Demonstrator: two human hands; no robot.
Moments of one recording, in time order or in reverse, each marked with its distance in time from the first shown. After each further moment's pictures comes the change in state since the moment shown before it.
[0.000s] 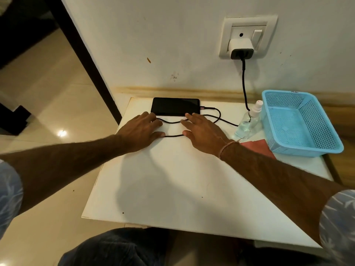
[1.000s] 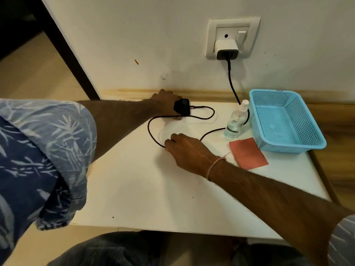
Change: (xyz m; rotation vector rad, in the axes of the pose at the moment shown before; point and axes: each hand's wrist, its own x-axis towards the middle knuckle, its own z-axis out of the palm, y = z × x) left_hand 0.133 0.043 -0.038 -0.111 -0.184 -0.024; right_hand -0.043 -0.045 -0.011 0.047 0.063 -0.168
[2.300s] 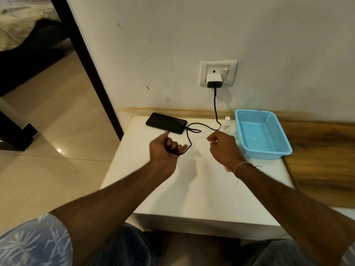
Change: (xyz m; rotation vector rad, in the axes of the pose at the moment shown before) left_hand -0.175 0.124 0.018 -2.348 0.444 -0.510; right_hand -0.073 0.029 -0.083 0.442 0.269 0.767
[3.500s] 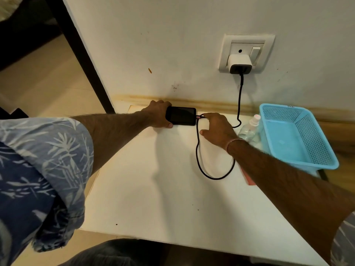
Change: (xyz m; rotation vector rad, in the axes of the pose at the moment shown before) left_hand 0.211 0.096 -0.018 2.214 -0.157 0.461; right_hand 0.126 0.003 0.085 -0.230 -0.137 -0.188
